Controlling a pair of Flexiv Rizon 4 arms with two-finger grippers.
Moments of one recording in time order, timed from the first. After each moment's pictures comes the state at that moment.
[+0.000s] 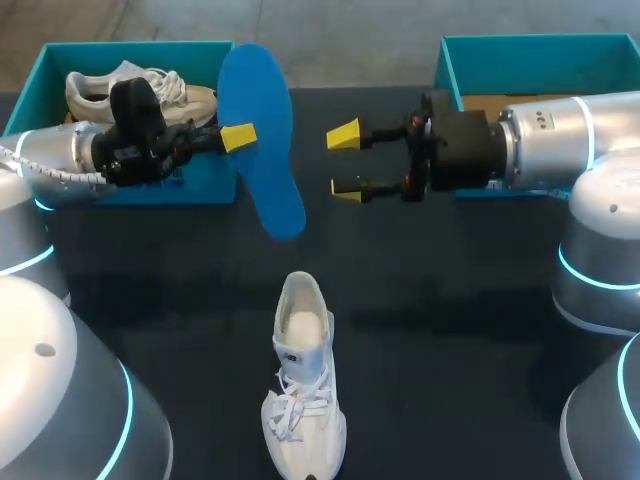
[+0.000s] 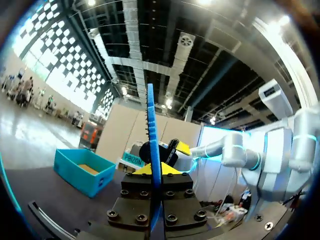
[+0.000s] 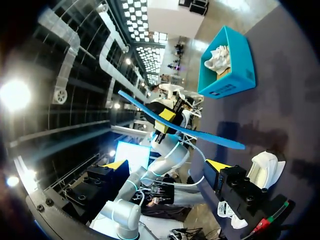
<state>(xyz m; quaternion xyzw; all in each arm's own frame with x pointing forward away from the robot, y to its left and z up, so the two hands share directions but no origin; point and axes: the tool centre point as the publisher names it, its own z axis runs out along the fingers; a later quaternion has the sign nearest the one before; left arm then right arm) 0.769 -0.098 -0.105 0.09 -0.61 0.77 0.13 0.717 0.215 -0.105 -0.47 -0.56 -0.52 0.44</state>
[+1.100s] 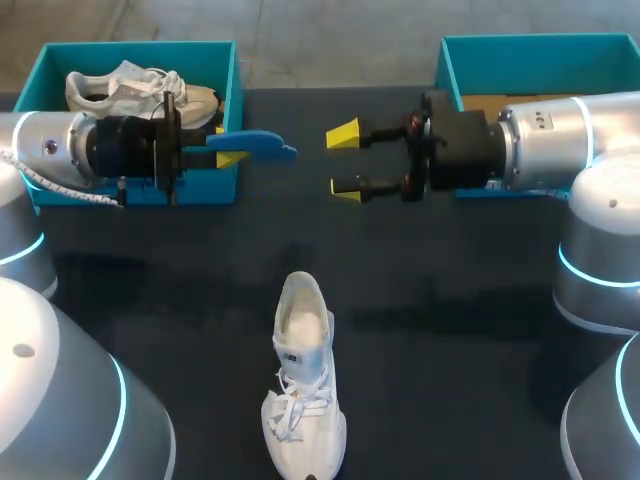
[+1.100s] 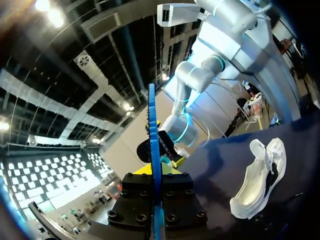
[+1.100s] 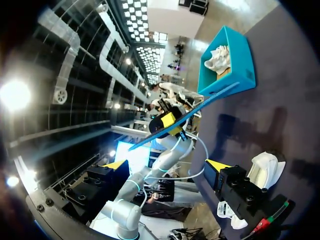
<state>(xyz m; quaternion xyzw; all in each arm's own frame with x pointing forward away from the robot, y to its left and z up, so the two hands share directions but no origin) 0.771 -0.088 -0.122 -0.29 -0.58 0.72 -0.22 0.718 0.216 -0.105 -0.47 -0.56 -0.52 0.44</state>
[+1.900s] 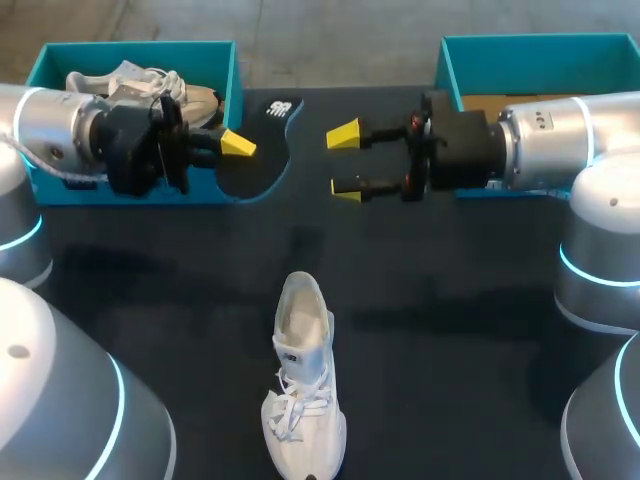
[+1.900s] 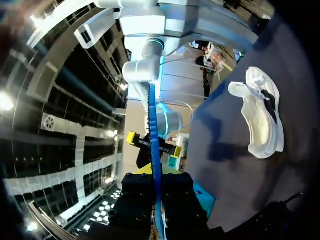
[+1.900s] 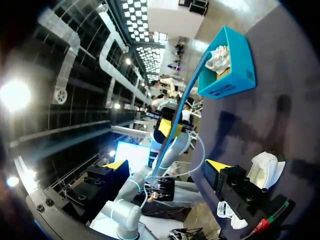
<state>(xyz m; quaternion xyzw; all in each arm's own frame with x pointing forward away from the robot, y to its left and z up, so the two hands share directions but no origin) 0.763 -0.096 -0.119 -0.52 -0.46 0.59 -0.42 0.717 0.216 -0.105 -0.47 -0.56 -0.52 0.44</state>
